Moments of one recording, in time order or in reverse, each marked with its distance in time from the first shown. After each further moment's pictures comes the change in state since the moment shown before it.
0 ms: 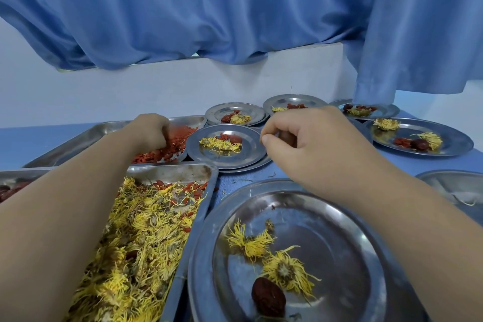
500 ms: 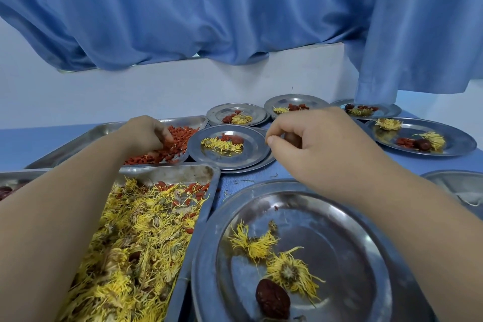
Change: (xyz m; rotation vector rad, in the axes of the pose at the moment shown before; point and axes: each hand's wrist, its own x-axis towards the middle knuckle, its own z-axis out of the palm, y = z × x) left_hand -0.006 -0.015 -0.002 -0.274 -0.032 -0.086; right_hand 0.000 0.002 -0.001 -0.041 -0.010 0.016
